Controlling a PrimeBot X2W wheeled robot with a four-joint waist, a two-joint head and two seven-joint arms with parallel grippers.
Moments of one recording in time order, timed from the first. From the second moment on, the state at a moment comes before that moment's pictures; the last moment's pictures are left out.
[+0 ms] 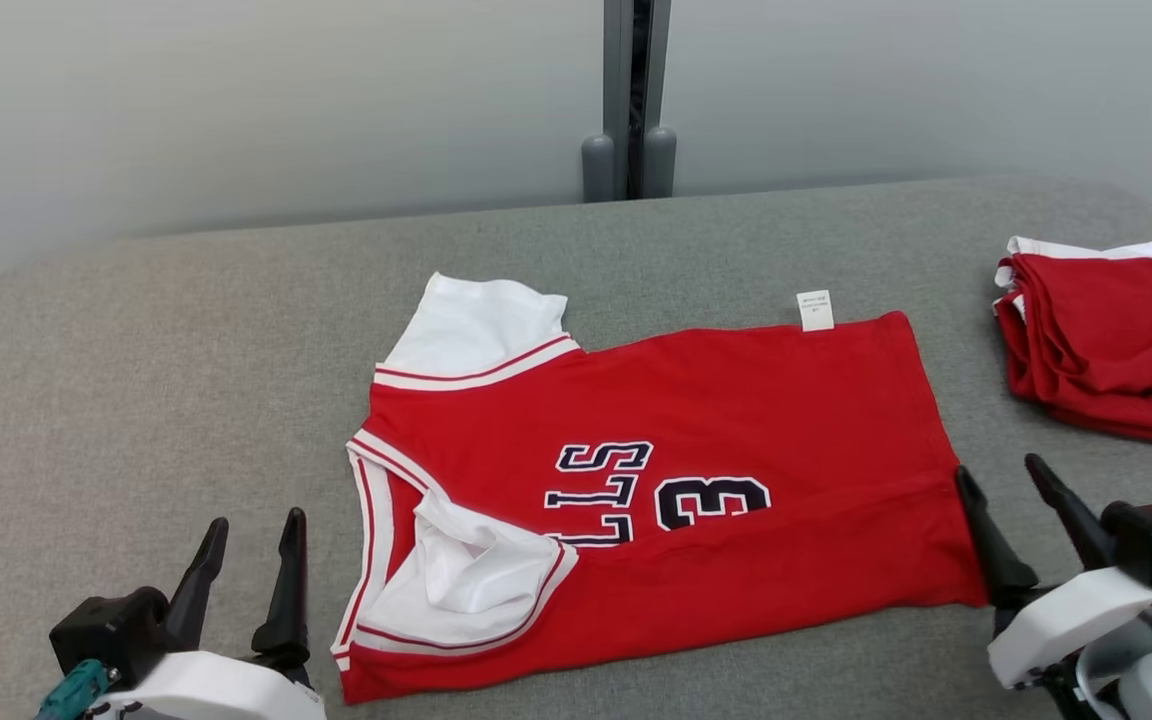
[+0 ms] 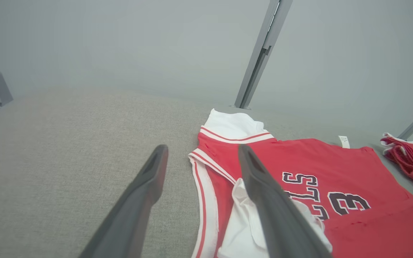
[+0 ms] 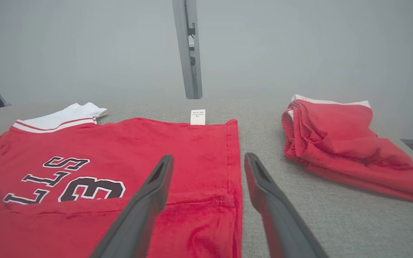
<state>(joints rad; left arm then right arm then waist) 0.02 0.41 -0.40 0.00 -0.75 0.26 -0.19 -0.23 -0.37 0.34 0.48 0.51 0.13 -0.26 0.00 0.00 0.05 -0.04</state>
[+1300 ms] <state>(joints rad) -1.11 0.20 -0.54 1.00 -0.65 0.09 0.18 -0.46 -0.23 0.38 0.41 0.40 0.13 -0.26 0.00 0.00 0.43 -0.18</state>
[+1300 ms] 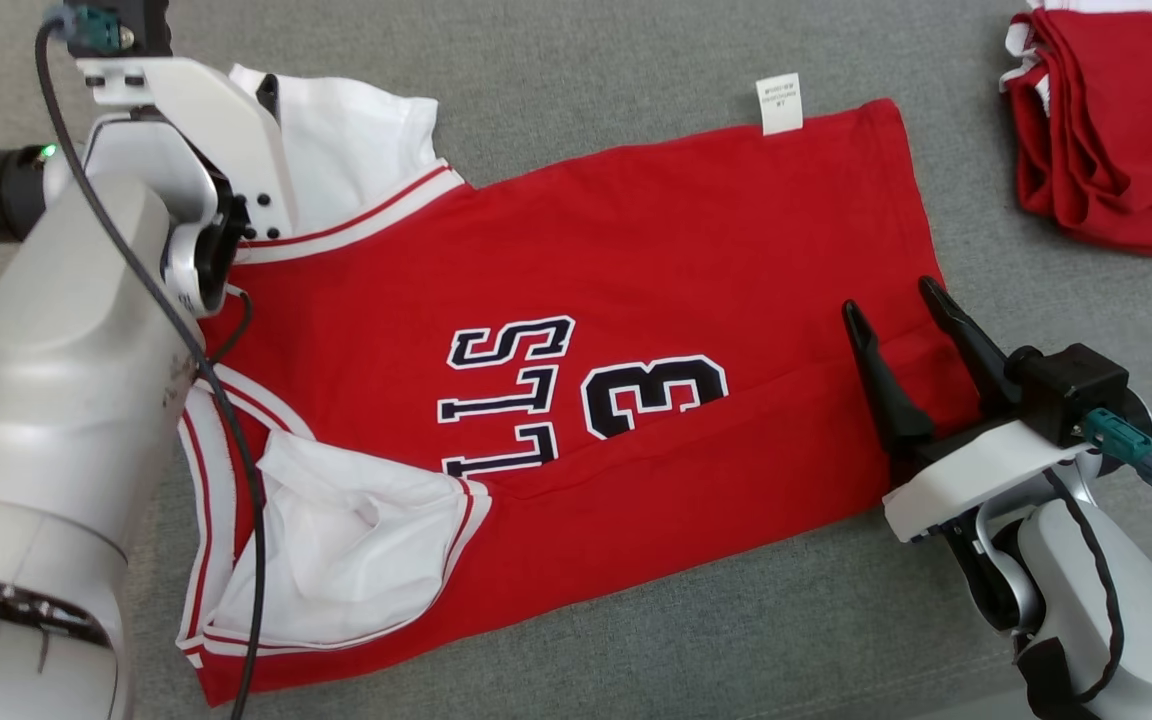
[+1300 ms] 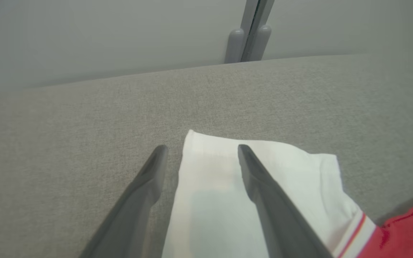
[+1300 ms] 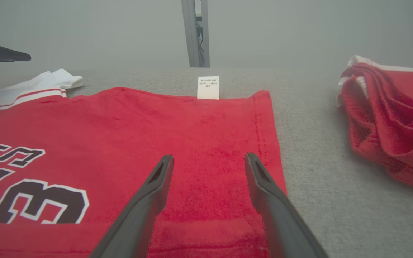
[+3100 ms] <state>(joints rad) -1.44 0.20 -0.65 1.27 -0.62 -0.04 0.29 -1.20 -0.19 0.53 0.98 0.66 0.13 0.35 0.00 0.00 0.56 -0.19</state>
